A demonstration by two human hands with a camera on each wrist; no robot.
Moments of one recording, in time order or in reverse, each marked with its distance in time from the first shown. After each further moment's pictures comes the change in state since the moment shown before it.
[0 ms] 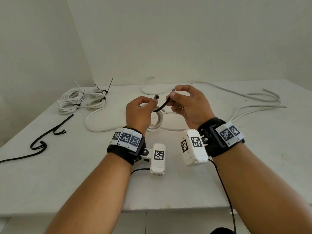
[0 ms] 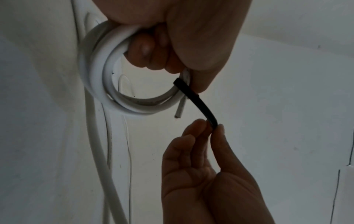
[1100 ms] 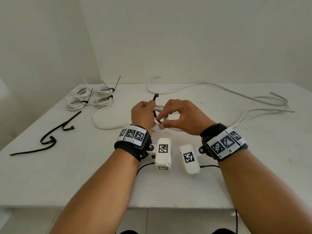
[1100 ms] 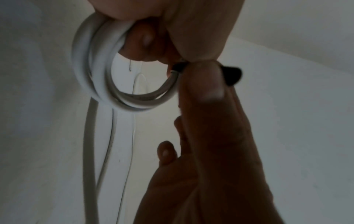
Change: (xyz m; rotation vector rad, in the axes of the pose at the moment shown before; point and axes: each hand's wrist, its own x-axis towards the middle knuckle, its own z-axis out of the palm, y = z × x) left_hand 0.011 -0.011 -0.004 -0.118 0.078 -0.239; right_hand -0.004 0.010 0.010 -0.871 -0.475 -0.372
